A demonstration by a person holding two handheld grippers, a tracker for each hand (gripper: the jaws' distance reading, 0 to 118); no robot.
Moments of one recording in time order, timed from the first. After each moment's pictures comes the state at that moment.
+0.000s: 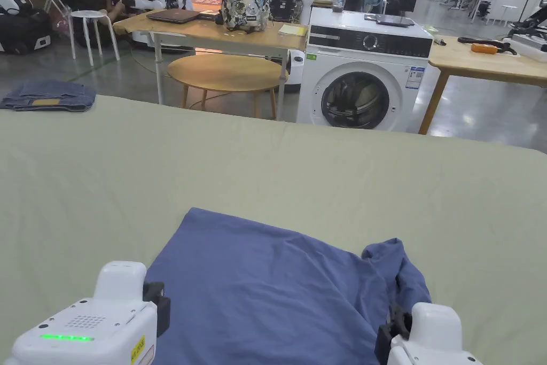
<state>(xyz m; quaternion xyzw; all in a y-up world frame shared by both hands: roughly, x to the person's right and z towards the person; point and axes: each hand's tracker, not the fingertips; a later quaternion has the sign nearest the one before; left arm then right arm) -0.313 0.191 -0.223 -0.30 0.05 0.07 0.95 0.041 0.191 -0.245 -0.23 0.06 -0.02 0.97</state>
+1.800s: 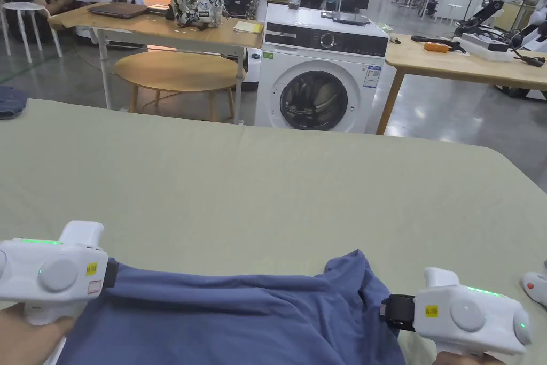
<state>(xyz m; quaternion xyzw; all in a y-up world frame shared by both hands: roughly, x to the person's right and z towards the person) -0.370 0.197 -0.386 -0.42 0.03 0.04 0.91 0.160 0.154 -0.449 -0.47 0.04 -0.05 0.88</state>
